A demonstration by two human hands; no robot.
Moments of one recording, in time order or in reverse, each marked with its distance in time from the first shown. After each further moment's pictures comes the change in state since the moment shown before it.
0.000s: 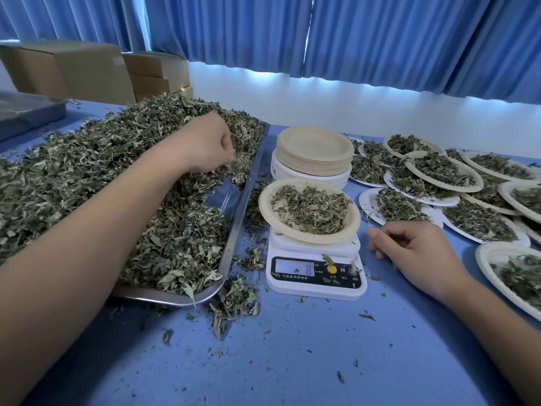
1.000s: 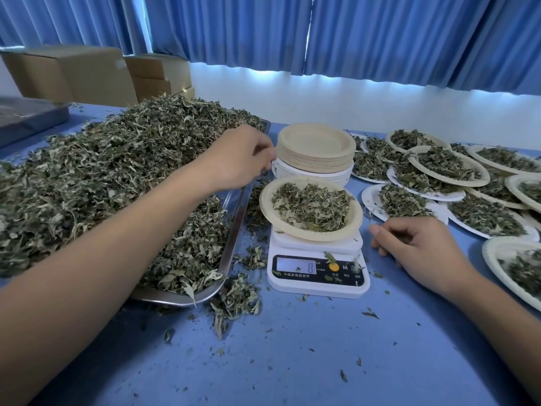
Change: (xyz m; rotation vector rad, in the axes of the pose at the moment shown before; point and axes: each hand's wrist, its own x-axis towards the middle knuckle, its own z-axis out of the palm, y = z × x) left_hand -0.015 0.032 0.030 -0.194 0.035 0.242; right_hand 0.001 0.001 0.000 -0.010 -0.012 -0.003
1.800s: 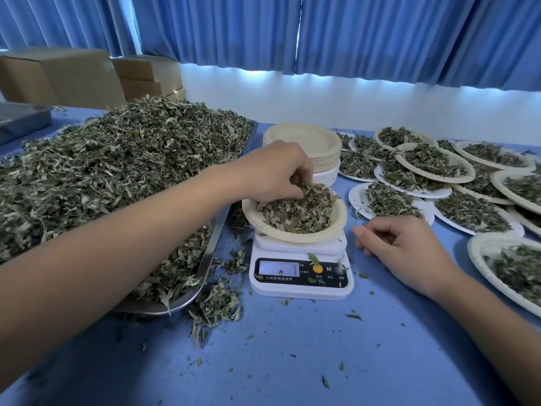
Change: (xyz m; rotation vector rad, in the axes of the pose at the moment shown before) left_hand 0.026 0.045 0.040 0.270 -0.286 0.296; right_hand 0.001 0.007 0.001 0.001 -0.030 0.003
